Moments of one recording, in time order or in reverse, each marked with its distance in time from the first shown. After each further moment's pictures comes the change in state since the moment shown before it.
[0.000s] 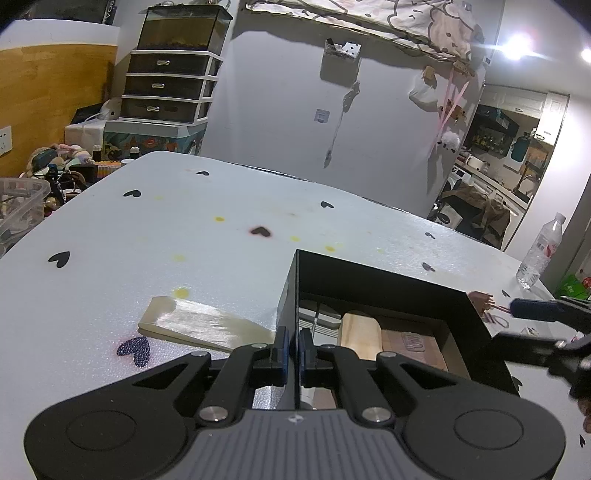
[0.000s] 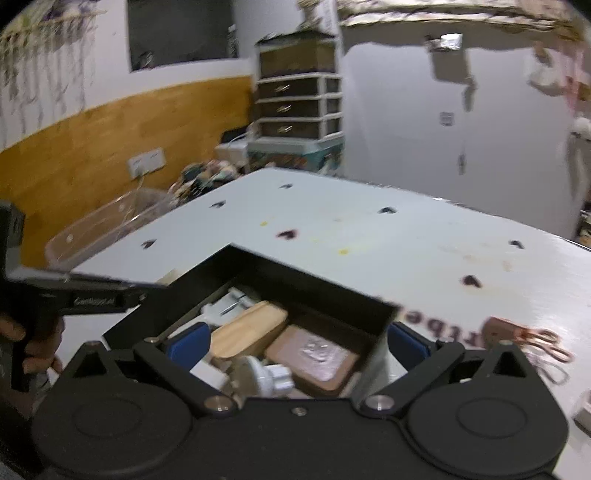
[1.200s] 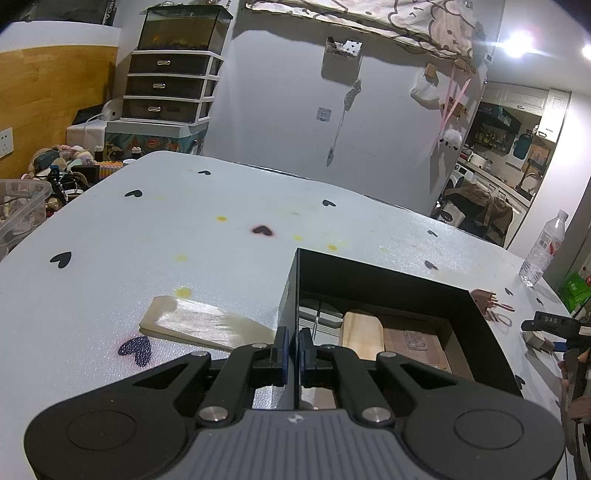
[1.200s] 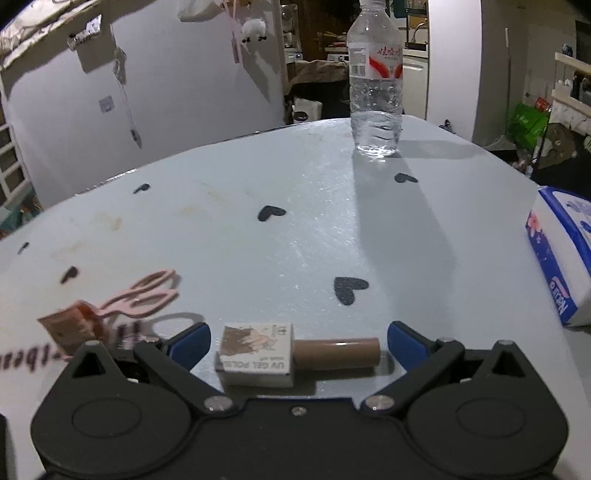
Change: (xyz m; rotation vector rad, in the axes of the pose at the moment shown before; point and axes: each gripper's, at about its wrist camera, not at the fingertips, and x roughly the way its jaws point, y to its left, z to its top) left arm 0.000 0.001 -0.001 0.000 0.000 0.009; right arm 0.001 -0.238 -0.080 0.586 0.058 -0.747
